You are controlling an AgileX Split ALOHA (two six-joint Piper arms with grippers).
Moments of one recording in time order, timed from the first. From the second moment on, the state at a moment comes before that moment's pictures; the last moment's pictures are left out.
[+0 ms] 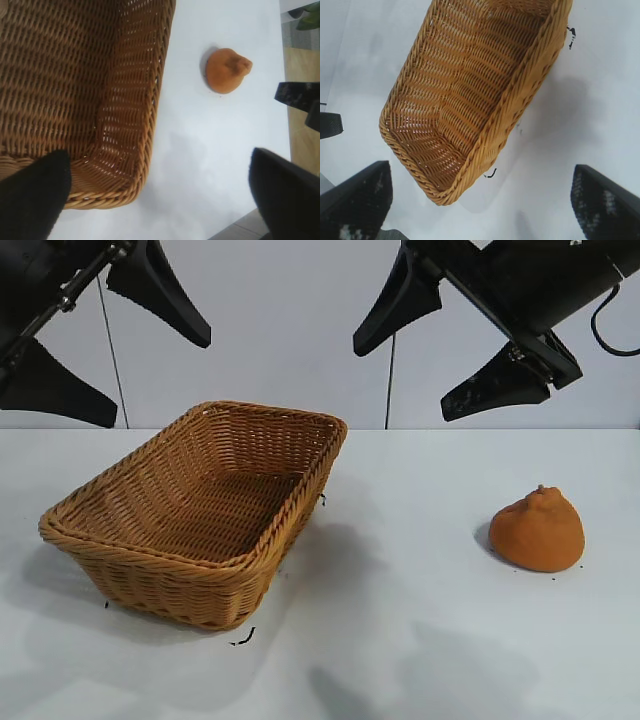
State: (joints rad) left arm -0.26 1.53 -1.04 -0.82 0.69 0.22; right arm 0.23 1.61 -1.11 0.87 0.71 -0.42
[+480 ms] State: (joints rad) left arm -0.26 1.44 -1.03 -0.76 0.75 0.09; right arm 0.23 1.61 -1.11 0.87 0.71 -0.42
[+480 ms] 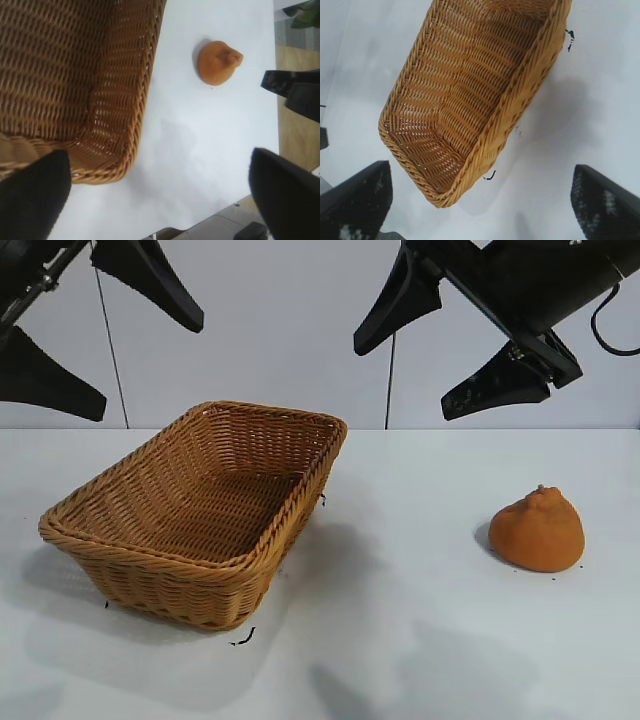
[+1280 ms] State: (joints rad) left arm -0.59 1.35 -0.94 -0.03 0.71 -1.11; right arm 0.23 1.61 -1.11 0.87 0.70 -0.42
